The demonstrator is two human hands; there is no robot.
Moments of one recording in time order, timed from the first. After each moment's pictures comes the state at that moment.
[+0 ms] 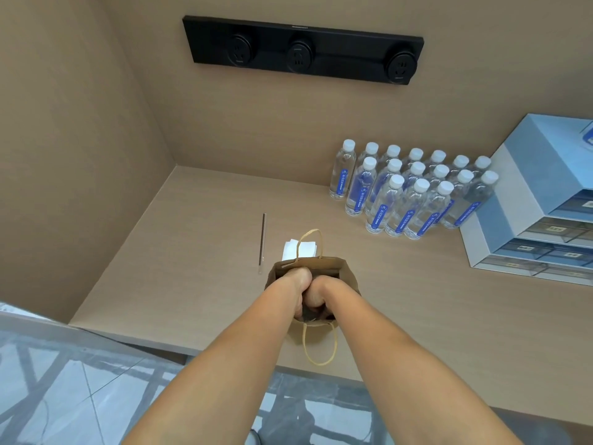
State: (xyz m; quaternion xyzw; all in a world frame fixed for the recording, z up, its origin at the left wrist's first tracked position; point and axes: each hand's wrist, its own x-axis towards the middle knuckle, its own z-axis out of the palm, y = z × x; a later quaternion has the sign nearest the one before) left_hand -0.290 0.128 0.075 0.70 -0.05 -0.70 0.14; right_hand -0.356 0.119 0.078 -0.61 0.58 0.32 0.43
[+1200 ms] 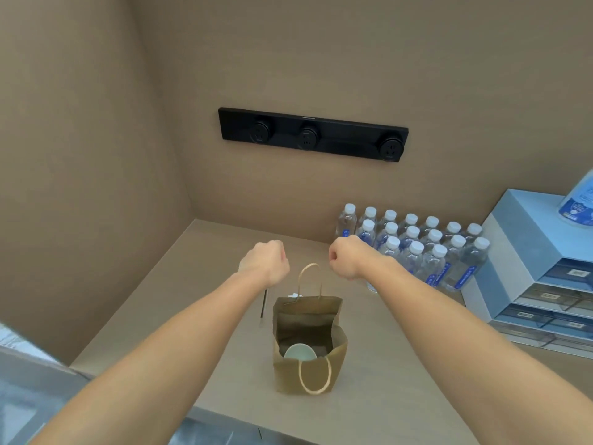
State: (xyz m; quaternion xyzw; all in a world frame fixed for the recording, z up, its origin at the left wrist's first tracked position) left_hand -0.225 0.080 0.160 0.76 -0.61 -0.20 0.13; right_hand -0.408 0.033 0.182 -0.79 0.58 0.06 0.17
